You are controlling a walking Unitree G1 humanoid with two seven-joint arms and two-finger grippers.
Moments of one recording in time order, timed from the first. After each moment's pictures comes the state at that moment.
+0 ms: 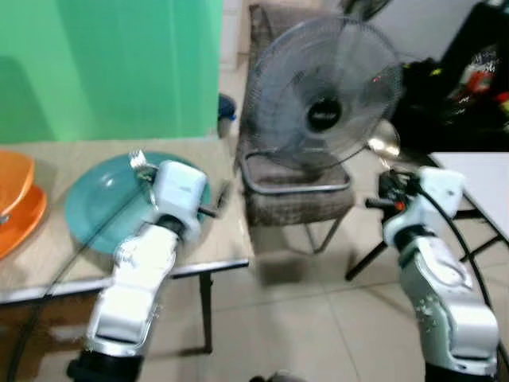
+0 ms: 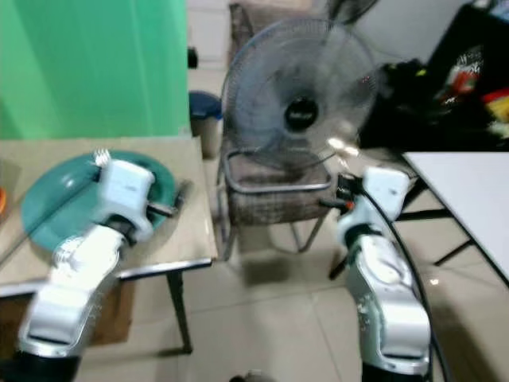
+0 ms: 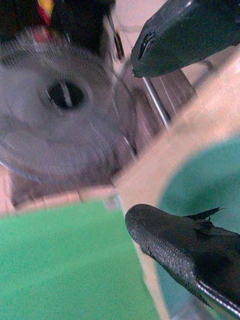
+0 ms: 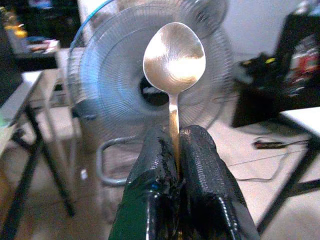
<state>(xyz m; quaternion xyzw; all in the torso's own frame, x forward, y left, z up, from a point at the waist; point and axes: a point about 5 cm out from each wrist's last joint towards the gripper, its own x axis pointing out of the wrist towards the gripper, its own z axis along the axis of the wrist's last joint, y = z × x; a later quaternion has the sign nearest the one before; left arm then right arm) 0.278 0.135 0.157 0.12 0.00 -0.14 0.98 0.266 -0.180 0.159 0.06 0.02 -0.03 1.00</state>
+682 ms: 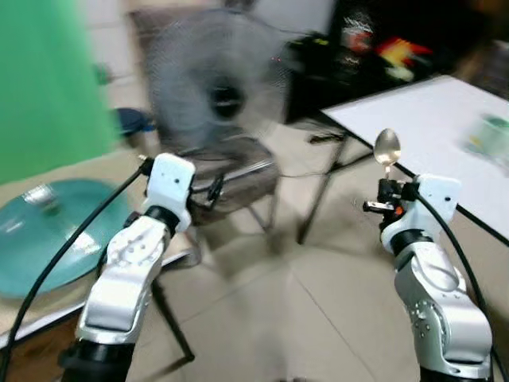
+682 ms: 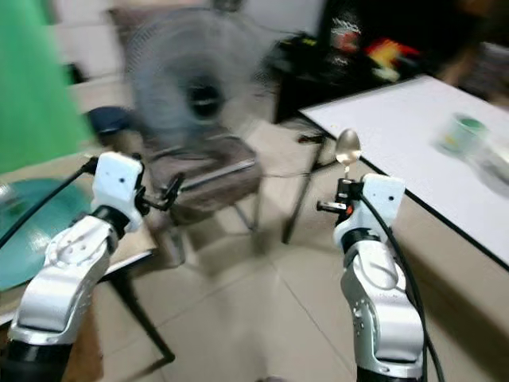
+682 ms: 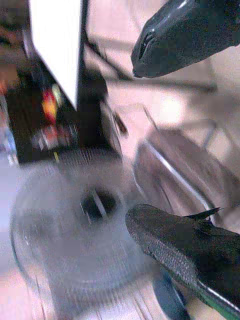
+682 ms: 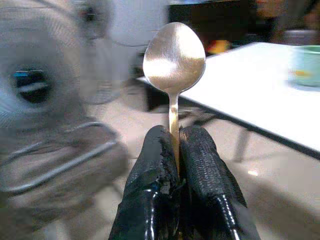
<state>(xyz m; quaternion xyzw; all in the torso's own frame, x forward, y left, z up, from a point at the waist) 0.288 0.142 0.165 0.11 -0.01 -0.15 0.98 0.262 -0.182 0.151 0.05 0.04 -0.06 1.00</state>
